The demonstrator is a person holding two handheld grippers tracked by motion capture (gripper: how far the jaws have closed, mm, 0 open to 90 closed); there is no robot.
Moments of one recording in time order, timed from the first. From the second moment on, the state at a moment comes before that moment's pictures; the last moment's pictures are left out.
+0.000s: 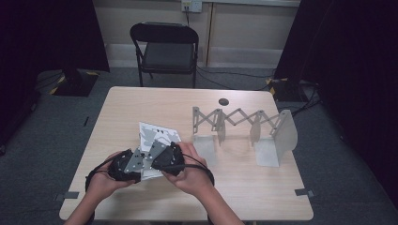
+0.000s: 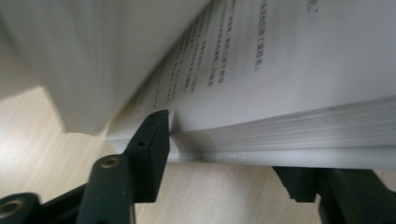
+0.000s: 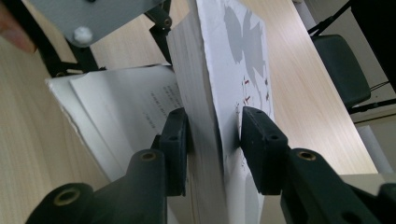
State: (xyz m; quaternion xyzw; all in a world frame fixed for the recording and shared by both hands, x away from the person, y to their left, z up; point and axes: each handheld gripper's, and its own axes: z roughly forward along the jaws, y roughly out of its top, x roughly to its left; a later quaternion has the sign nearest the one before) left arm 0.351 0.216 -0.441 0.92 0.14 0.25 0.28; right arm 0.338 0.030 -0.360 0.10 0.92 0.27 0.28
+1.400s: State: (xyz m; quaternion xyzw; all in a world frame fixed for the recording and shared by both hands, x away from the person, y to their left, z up) left arm 0.358 0.223 -0.418 0.92 0.17 0.23 0.28; right arm 0.339 -0.063 -0.441 0.24 0.88 0.39 0.14
